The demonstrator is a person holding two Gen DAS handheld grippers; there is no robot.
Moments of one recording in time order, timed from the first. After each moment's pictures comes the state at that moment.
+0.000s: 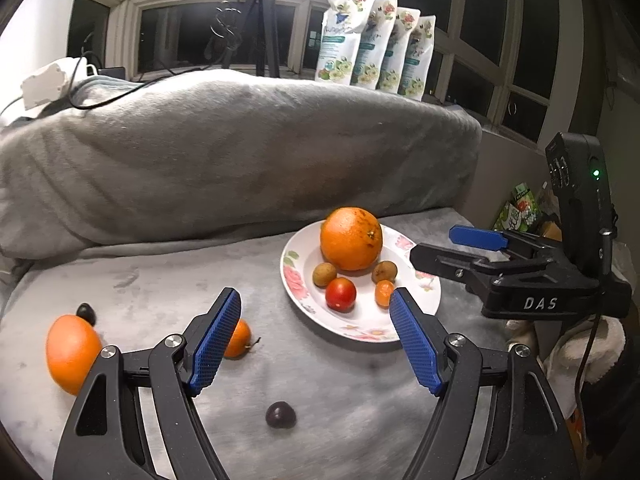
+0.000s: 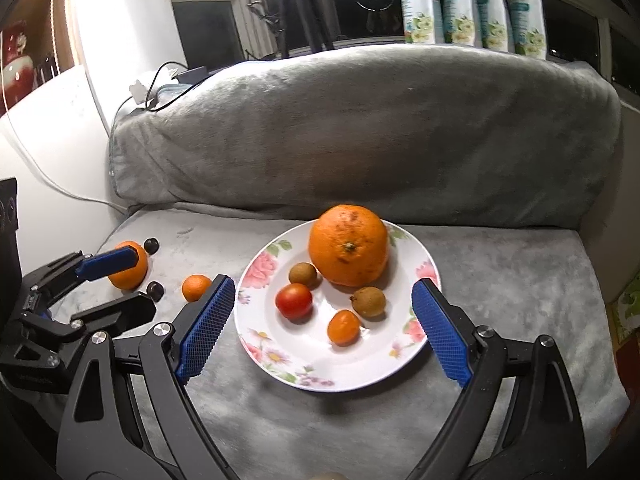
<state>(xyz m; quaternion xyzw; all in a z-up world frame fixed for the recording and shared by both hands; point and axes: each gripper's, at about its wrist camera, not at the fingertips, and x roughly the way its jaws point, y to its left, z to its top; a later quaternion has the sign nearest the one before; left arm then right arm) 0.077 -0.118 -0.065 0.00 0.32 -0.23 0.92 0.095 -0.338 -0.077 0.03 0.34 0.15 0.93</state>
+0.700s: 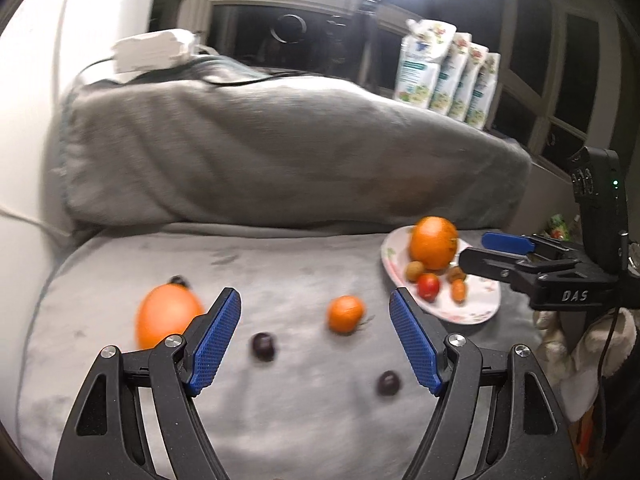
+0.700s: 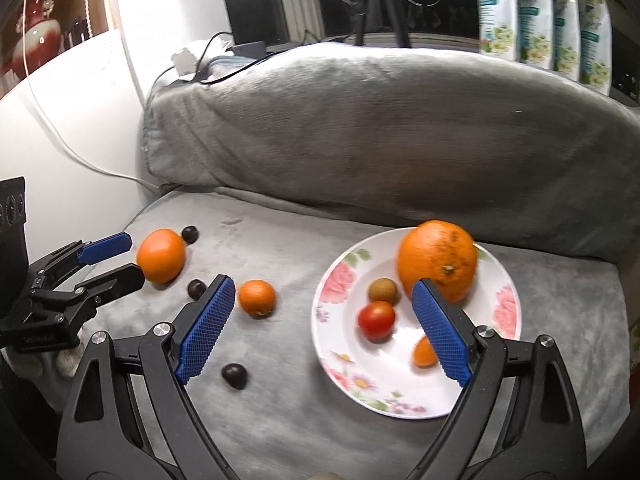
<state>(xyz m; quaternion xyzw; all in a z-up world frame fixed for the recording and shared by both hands) 0.069 -0.022 -0.071 -0.04 0.31 -0.14 0.94 0.106 -0.266 -0.070 0.00 0.35 0.21 0.91</state>
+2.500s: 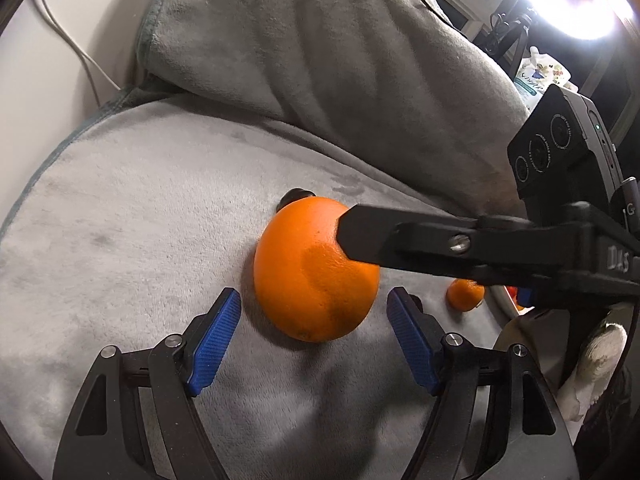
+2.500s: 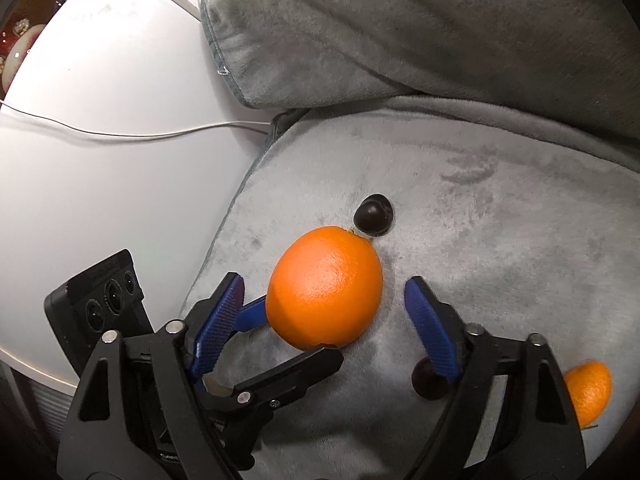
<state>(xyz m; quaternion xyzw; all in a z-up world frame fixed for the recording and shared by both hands) 0.113 0.082 -0.149 -0.19 0.41 -0.11 0.88 0.192 -0.061 -0.150 0.11 0.53 0.39 0.74</state>
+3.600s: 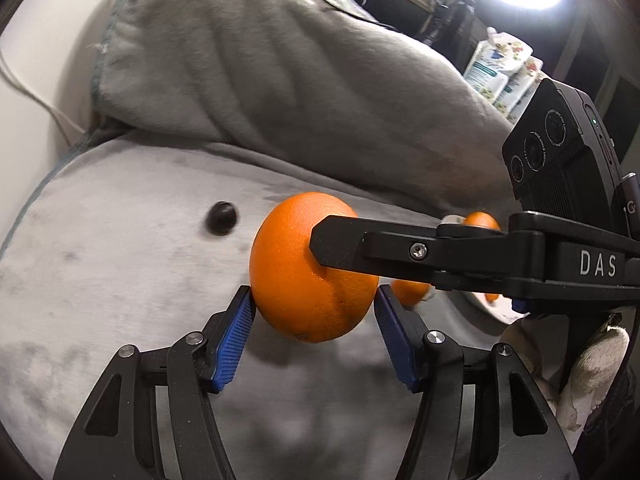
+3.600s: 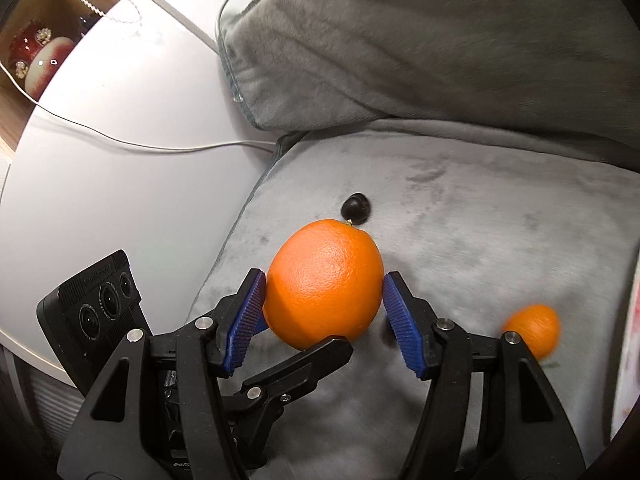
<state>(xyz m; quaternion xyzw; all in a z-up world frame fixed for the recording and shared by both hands) 0.095 0.030 -0.121 -0.15 0.38 -0.13 0.90 0.160 -0.117 -0.118 0.13 0.49 0.38 0.77</state>
